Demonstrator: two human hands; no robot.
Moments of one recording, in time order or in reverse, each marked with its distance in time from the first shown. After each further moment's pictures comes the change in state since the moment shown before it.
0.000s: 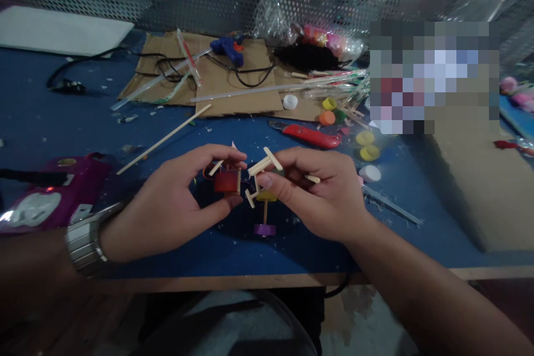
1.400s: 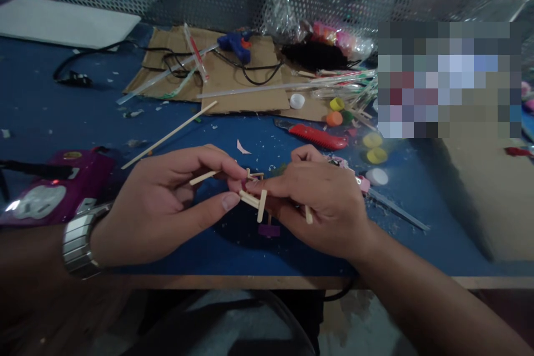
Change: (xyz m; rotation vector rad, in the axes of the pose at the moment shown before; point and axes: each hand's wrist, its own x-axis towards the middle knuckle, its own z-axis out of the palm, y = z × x) left_hand -0.003 0.010 -0.005 -0.401 0.061 0.015; right_hand 0.002 0.005 0.000 -0.271 -0.155 -0.458
